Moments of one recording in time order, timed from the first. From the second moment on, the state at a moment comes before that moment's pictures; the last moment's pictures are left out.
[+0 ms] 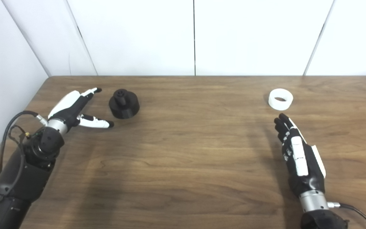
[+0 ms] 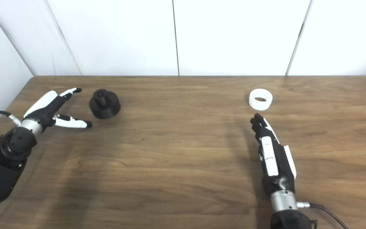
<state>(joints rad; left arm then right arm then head) -0.36 0.66 -0.13 0.18 0.44 0.23 -0.25 0.07 0.00 -0.03 -0.23 0.08 0.08 0.03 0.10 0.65</state>
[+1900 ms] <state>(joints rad) -0.54 0.66 -0.22 0.40 0.50 0.20 -0.36 0.08 0.00 -0.03 -0.21 0.08 0.04 0.03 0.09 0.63</state>
